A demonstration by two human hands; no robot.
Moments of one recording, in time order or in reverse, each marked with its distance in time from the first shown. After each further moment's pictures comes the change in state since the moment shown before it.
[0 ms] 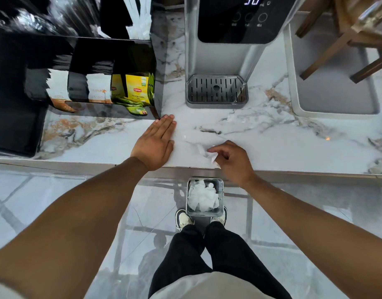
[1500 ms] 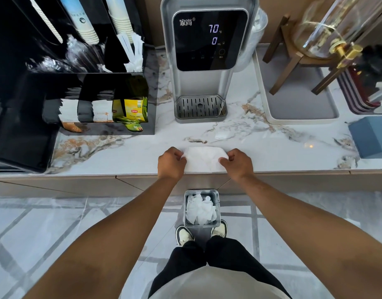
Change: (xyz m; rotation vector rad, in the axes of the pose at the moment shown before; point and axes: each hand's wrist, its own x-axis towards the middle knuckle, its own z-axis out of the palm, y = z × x) left_hand 0.002 0.110 -0.020 -0.787 0.127 -0.716; right_hand -0.009 0.016 -0.042 -0.203 0.181 0.407
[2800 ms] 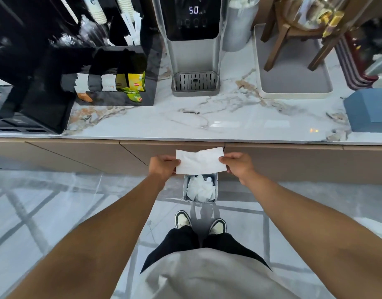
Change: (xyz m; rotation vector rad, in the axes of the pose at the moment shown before) left_hand -0.133 -0.028 0.011 -0.408 -0.011 -0.392; right_hand -0.082 0.082 -0.016 0.547 -0.241 0.213
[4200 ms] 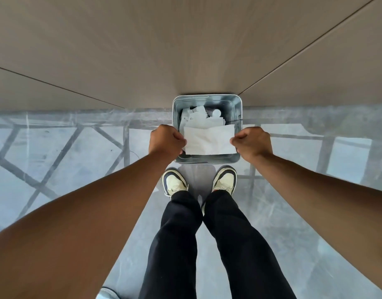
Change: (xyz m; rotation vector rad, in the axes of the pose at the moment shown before) left_hand 0.252 -0.277 0.111 0.683 -0.228 -0.009; right_hand 0.212 0.298 0.093 -0.699 0.098 0.182
